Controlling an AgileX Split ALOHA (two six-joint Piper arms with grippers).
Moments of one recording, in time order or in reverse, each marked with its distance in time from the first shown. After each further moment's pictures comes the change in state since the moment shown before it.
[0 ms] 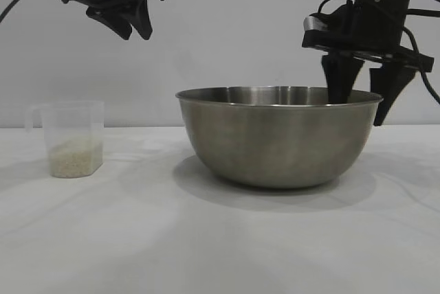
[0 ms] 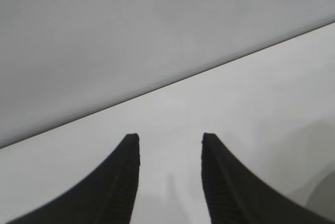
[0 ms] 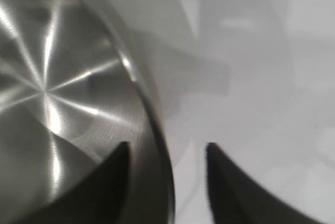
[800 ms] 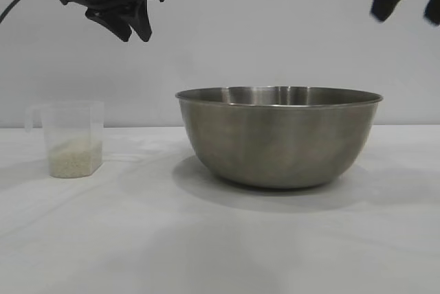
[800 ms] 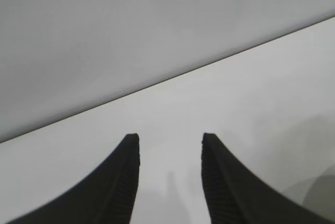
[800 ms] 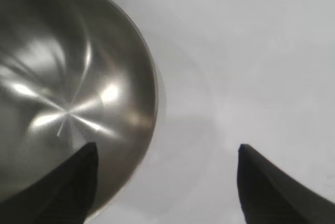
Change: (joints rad) left arm 0.000 0.000 0.000 0.000 0.017 0.000; right arm -0.002 -0.834 0.864 0.012 -0.781 -0.134
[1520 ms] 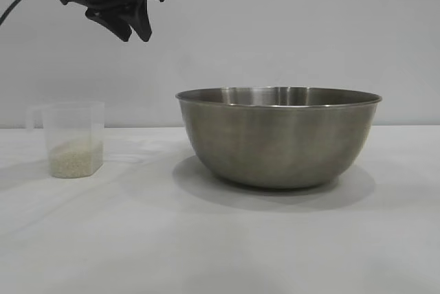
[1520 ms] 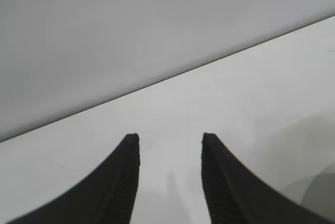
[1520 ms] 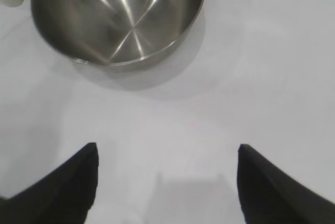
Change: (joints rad) left arm 0.000 0.000 0.000 0.000 0.000 0.000; right arm 0.000 -0.666 0.272 0.027 0.443 0.065
